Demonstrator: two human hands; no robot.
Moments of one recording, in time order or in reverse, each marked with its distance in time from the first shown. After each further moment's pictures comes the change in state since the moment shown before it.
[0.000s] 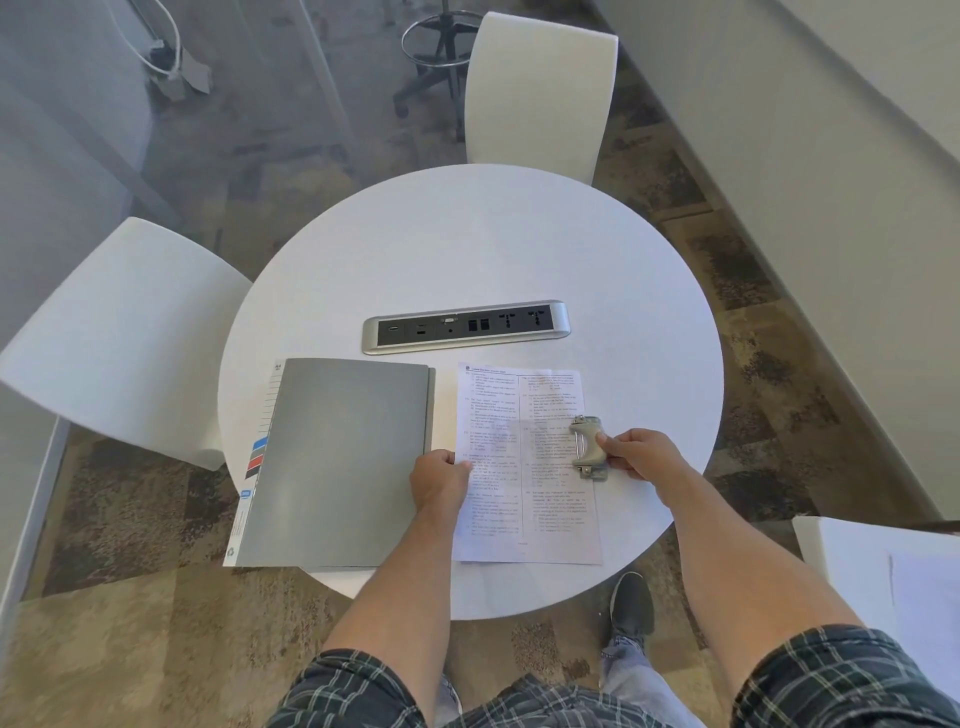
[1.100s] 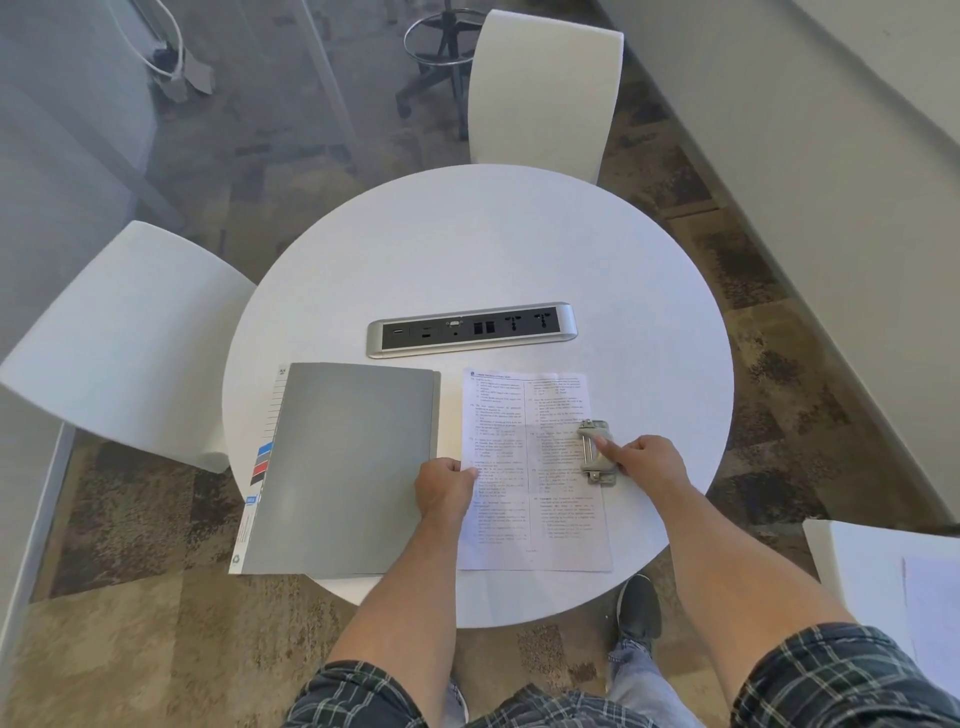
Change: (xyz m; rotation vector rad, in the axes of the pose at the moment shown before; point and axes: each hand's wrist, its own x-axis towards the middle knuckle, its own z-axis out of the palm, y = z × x) left_hand 0.007 -0.004 -0.001 0.000 -0.028 -0.044; right_hand 0.008 0.006 0.013 -0.274 0.167 -0.002
